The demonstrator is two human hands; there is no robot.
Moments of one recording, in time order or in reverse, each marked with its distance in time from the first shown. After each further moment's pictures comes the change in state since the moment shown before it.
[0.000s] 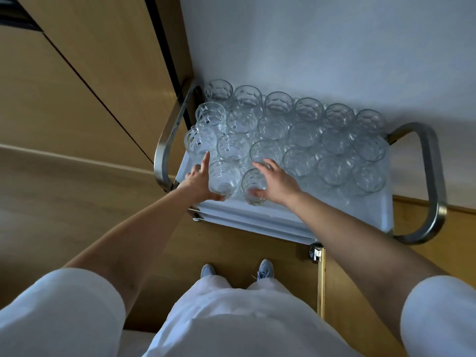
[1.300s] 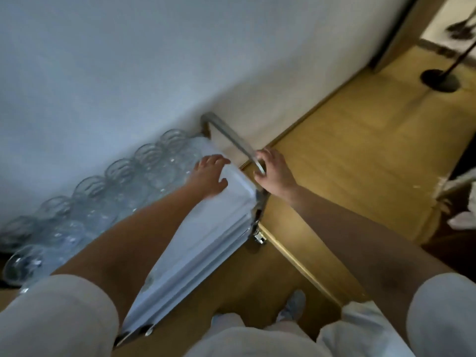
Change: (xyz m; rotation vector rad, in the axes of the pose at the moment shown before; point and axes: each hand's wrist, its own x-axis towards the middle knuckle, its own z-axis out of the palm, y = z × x) left_hand -0.006 0.378 0.067 0.476 -0.008 1.112; right_hand -0.231 0.220 -0.047 0.315 0.766 0.728
